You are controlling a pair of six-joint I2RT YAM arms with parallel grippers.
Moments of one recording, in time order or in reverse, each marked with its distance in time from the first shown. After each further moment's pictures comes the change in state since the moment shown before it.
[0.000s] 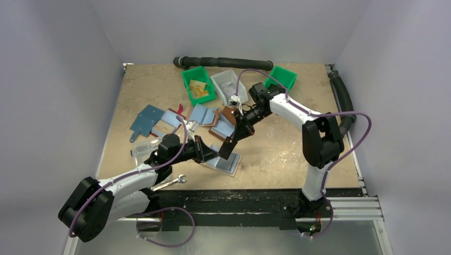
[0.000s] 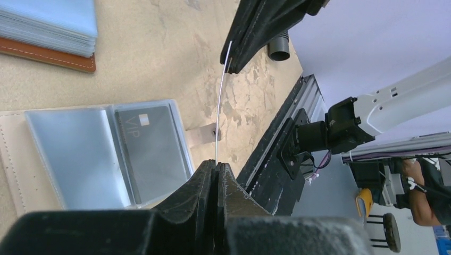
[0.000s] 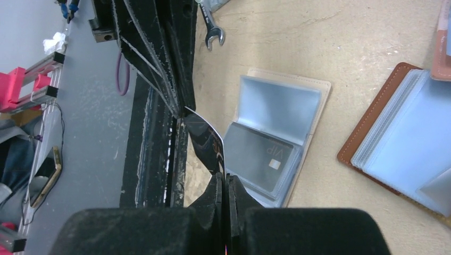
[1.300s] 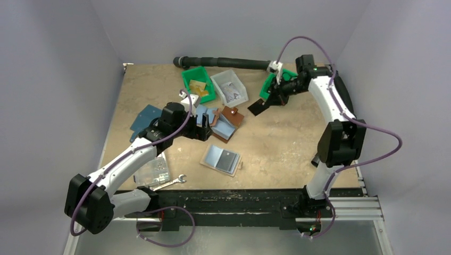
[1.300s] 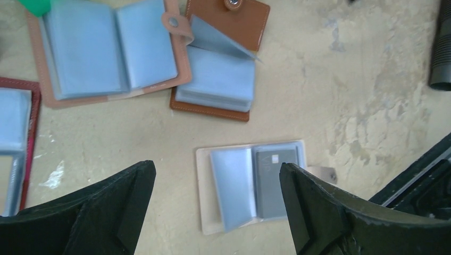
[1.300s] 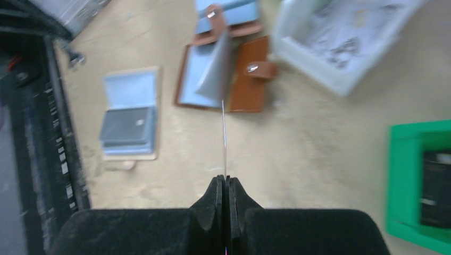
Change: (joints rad) left arm 0.092 0.101 0.540 -0.762 -0.352 0.461; right arm -0.365 -0.061 0.196 -0.095 0.163 -0.050
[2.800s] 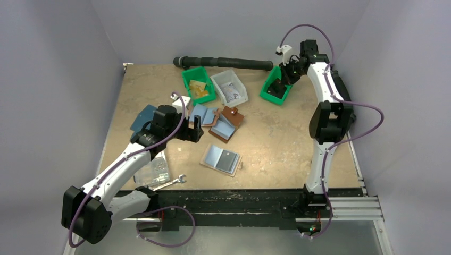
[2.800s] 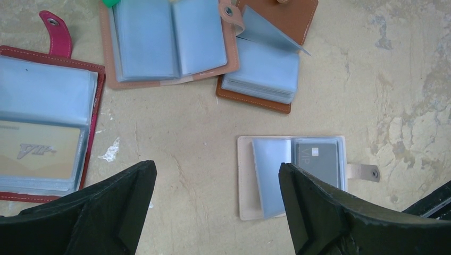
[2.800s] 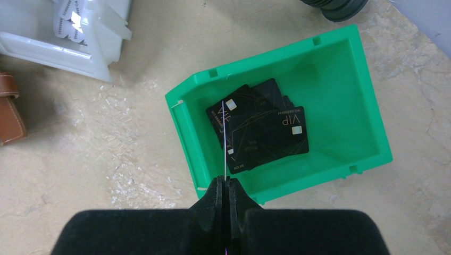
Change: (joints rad) left arm 0.061 -0.100 -0.041 -0.084 -0.078 0.099; right arm -0.106 0.398 0.524 0.109 0.492 0.172
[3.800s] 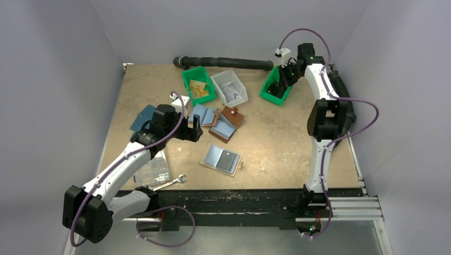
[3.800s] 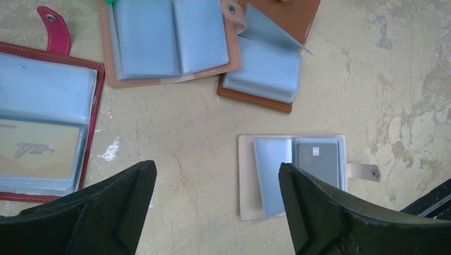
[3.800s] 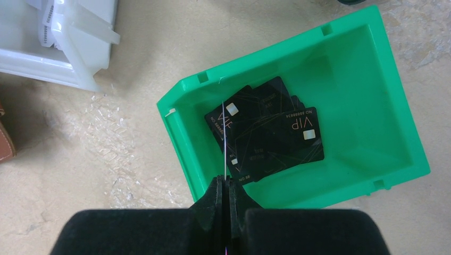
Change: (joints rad) left arm 0.024 0.010 0.000 0.000 0.026 0.000; right arm 0.000 0.081 0.026 0.024 -0.009 0.069
